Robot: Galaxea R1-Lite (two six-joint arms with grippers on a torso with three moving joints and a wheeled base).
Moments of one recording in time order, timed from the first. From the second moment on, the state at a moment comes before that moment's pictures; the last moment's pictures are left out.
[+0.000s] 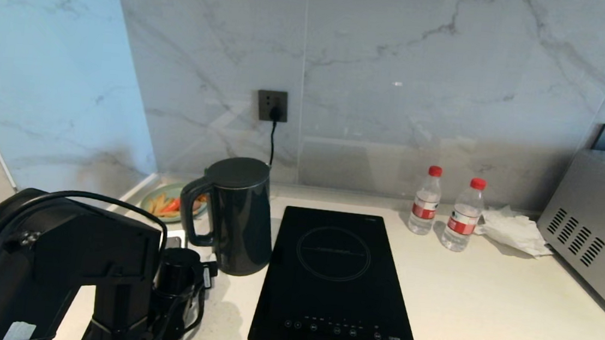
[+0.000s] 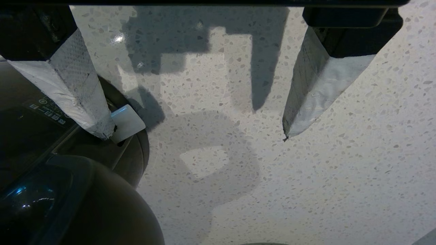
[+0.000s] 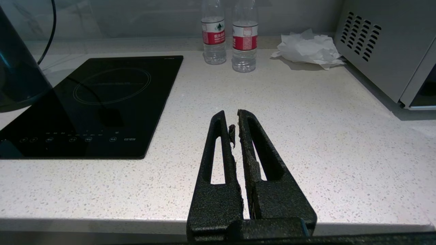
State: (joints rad) left arm -0.39 2.43 -0.50 -1.52 0.61 -0.27; right arm 0.00 0.00 0.00 -0.01 0.00 0.00
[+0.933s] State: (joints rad) left arm -0.37 2.40 -0.49 -1.52 0.61 -0.27; right arm 0.00 0.00 0.00 -0.01 0.00 0.00
